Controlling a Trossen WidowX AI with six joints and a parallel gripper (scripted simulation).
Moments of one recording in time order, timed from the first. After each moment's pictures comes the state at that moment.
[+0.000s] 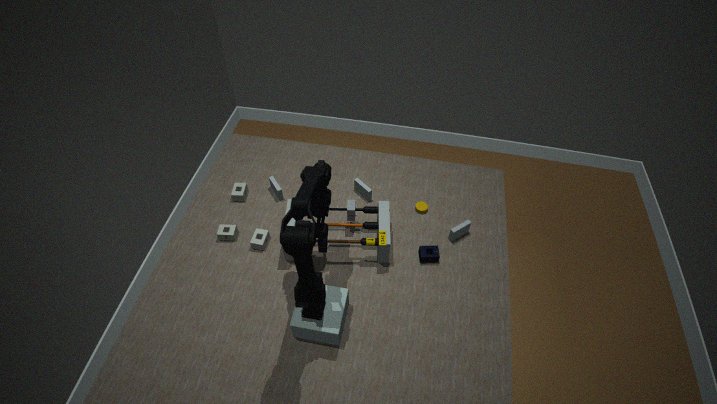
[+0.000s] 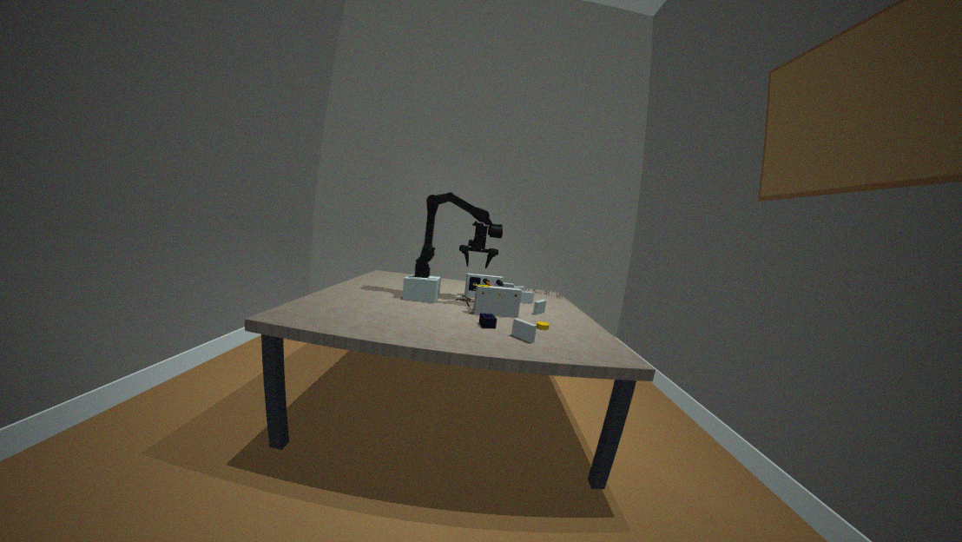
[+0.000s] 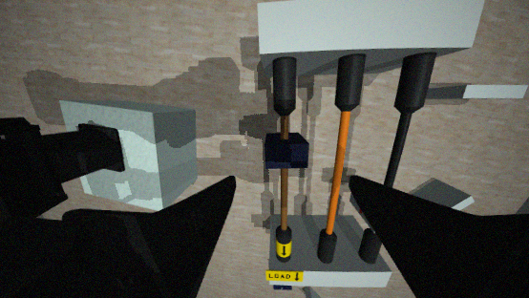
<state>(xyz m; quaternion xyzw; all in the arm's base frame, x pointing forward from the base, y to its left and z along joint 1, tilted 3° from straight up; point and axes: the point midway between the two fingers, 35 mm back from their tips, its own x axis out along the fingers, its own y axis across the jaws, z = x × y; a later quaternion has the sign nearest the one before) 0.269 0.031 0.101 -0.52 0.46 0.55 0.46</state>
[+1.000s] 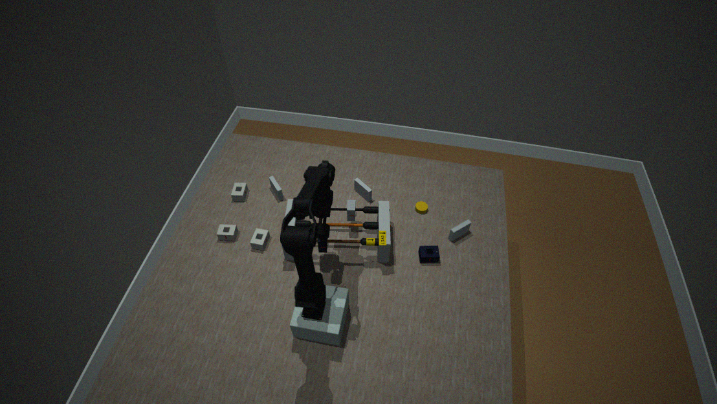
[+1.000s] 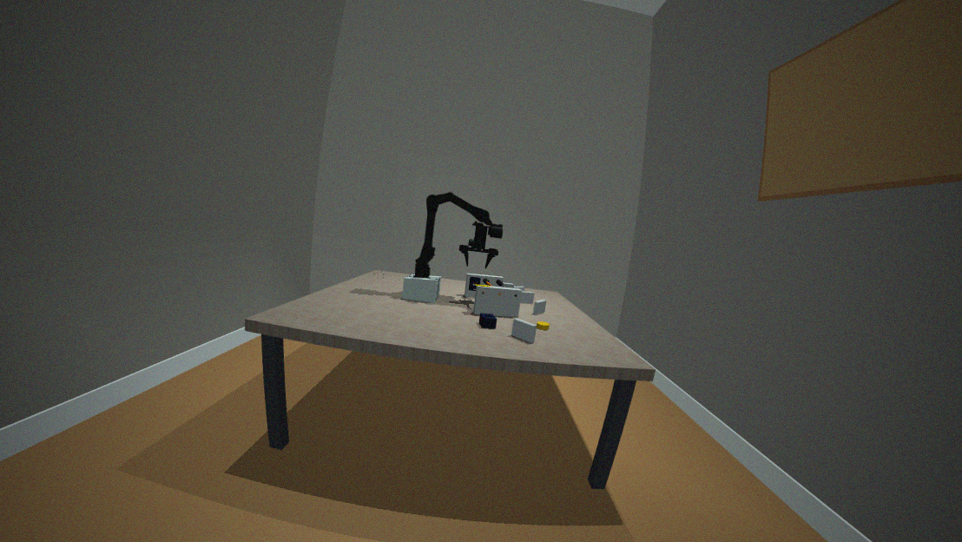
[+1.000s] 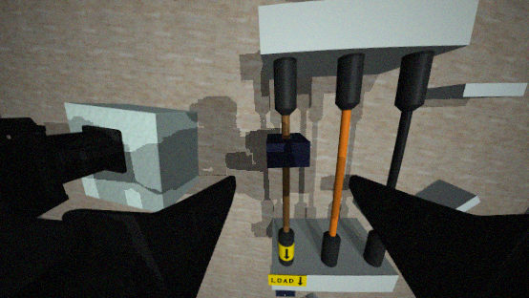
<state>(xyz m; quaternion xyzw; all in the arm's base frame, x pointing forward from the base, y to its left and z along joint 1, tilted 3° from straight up) 0.268 0.027 0.101 -0.51 0.45 0.56 0.47</state>
